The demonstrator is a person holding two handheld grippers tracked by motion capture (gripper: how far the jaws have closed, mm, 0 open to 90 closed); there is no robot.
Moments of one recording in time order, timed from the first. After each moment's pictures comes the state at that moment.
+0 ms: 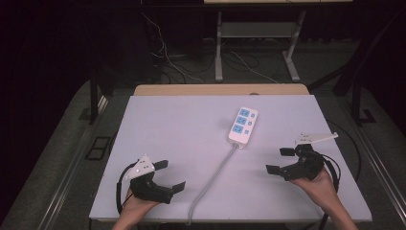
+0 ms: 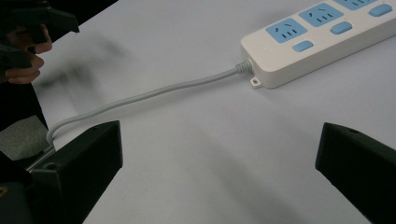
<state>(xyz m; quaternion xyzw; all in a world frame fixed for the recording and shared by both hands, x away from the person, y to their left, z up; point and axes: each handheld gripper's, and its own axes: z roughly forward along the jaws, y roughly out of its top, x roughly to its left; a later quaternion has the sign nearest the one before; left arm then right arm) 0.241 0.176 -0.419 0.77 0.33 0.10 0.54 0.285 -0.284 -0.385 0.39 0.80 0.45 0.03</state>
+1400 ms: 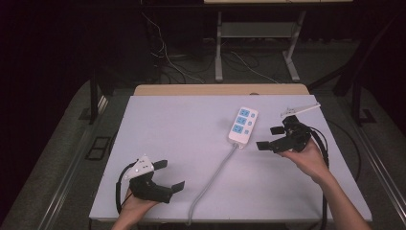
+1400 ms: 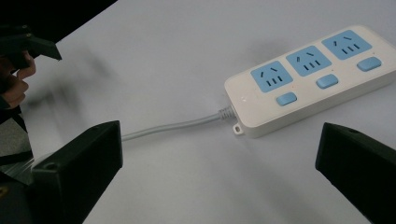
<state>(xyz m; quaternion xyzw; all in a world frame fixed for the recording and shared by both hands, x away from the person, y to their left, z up) 0.242 0.178 -0.419 0.77 0.33 0.10 0.54 0.350 -0.261 -0.355 0.39 0.82 0.43 0.01</state>
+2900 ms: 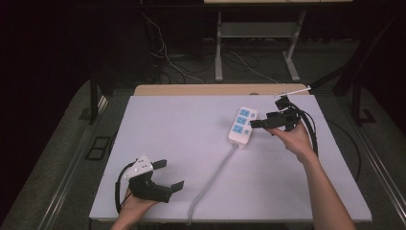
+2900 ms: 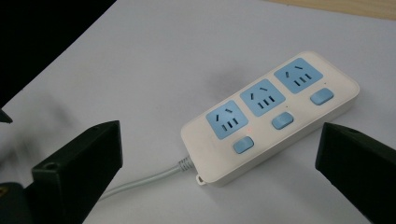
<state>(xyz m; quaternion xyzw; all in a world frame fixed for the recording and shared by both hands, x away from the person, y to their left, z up) 0.242 0.180 -0.419 0.77 0.33 0.10 0.54 0.410 -0.254 -0.356 0.46 0.78 0.43 0.02</state>
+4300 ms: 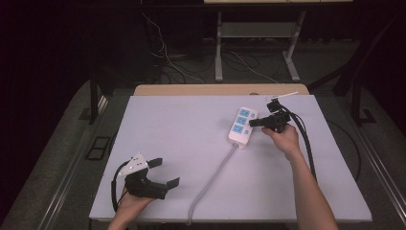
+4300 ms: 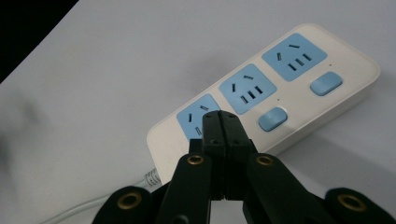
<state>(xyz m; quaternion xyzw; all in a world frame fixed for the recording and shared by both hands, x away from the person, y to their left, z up) 0.248 0.192 -0.422 0.76 0.35 0.10 0.55 0.441 -0.245 -0.400 0.47 0.78 0.41 -0.01</state>
